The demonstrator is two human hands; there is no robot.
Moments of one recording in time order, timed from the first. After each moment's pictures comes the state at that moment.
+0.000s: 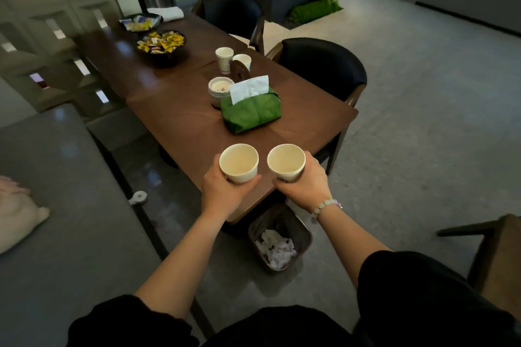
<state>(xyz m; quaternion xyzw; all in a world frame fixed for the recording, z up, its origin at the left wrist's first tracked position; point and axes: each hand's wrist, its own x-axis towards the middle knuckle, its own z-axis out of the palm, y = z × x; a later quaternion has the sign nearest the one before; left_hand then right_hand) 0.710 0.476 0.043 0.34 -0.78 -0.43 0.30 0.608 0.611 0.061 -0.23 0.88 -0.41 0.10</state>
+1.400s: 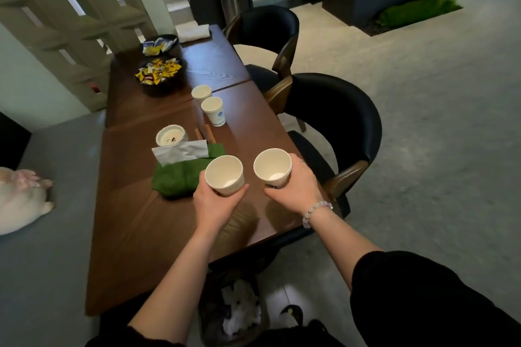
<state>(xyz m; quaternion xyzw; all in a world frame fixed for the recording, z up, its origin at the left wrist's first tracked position) 0.347 0.541 0.061 0.56 -0.68 -0.34 0.34 0.194 0.610 0.055 -0.42 0.79 -0.40 0.21</state>
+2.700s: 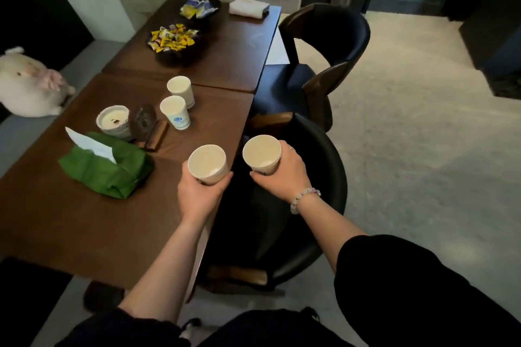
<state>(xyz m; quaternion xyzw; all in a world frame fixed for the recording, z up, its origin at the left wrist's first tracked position) 0.039 0.473 0.038 0.75 -0.44 -0.28 0.41 -0.133 0.444 0.057 -0.64 0.64 -0.29 0.31</state>
